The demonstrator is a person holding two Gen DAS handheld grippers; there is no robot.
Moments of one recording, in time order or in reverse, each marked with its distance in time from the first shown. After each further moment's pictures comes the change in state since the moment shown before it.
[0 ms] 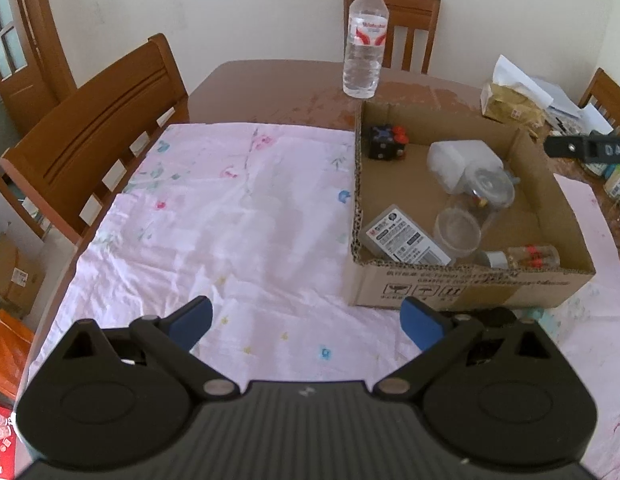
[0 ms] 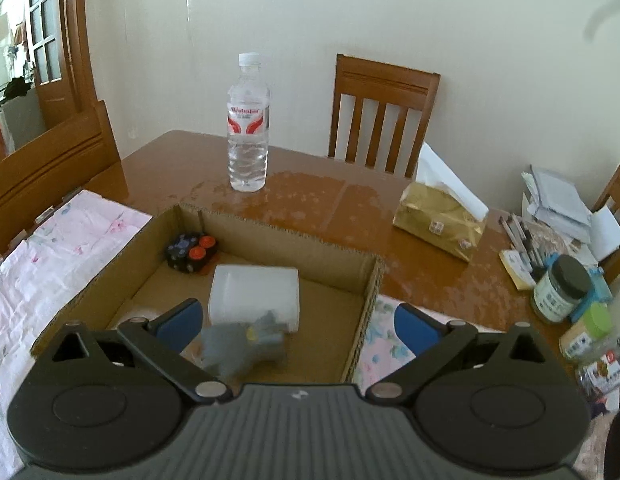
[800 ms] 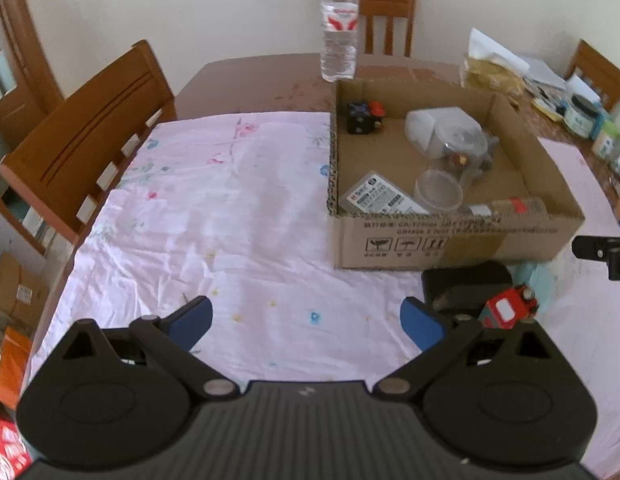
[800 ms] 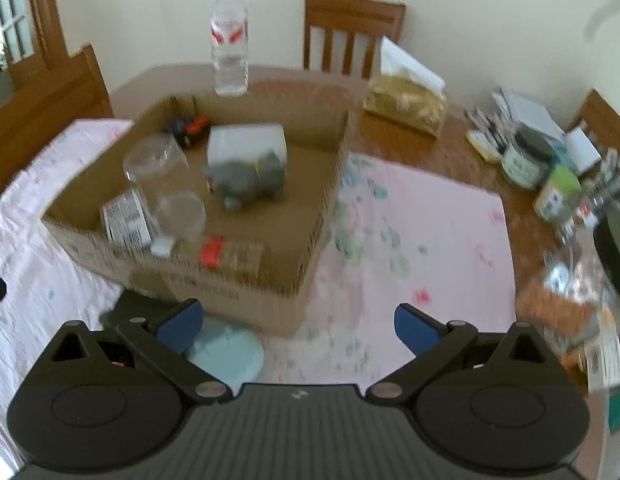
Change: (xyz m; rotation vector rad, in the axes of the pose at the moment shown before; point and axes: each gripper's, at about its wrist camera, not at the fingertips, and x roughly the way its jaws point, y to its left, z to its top) left arm -0.007 -0.015 -0.031 0.094 -0.006 0.000; right arm -0.042 0.014 -0.109 0.090 0.185 -0.076
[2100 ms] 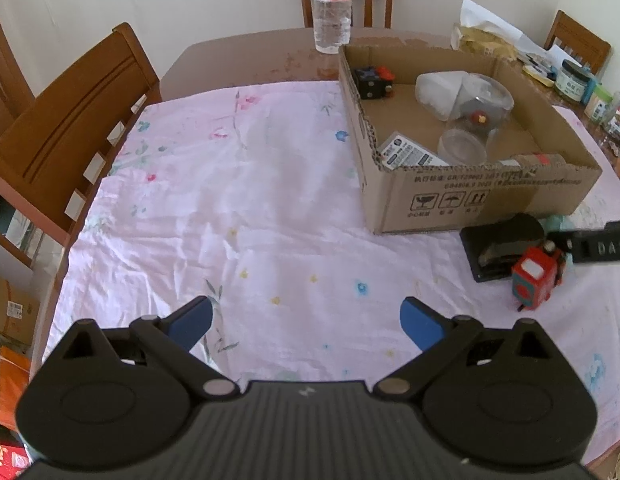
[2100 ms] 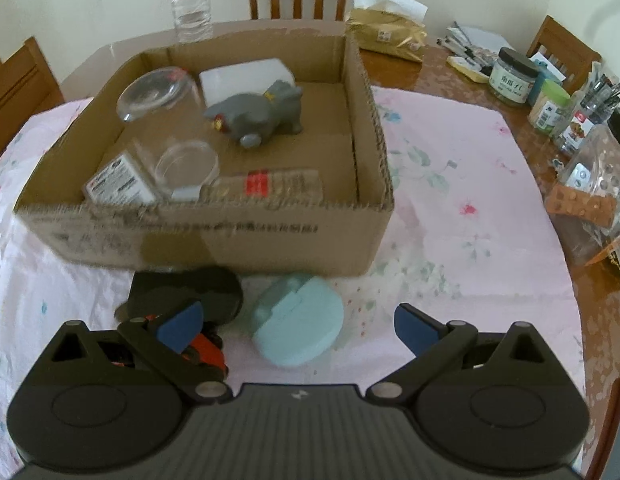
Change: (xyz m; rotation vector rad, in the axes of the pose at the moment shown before) left arm 0.026 0.043 -0.015 0.070 0.046 -0.060; right arm 0.034 0.061 -0.024 0.169 0.096 -0.077
